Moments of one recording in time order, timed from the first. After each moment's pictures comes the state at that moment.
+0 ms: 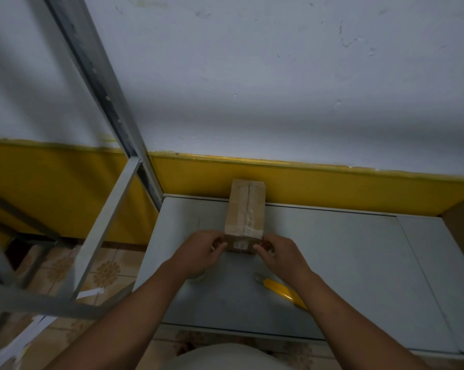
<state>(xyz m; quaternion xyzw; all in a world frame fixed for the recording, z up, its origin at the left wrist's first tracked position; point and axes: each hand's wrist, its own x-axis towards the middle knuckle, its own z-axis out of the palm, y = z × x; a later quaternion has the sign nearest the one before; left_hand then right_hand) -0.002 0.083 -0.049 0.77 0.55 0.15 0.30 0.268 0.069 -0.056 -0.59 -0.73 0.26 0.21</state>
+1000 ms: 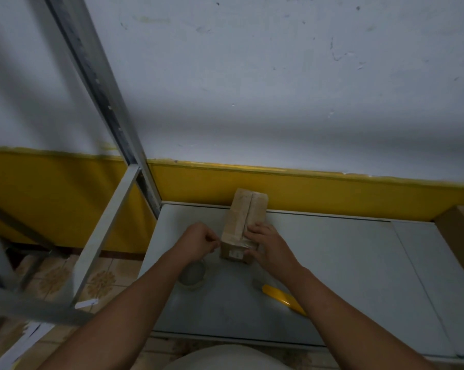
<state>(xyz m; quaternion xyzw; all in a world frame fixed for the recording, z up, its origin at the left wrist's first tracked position) -0.002 0.114 -0.031 0.68 0.62 0.13 0.37 0.252 0.089 -0.046 -0.51 -0.80 0.22 0.22</state>
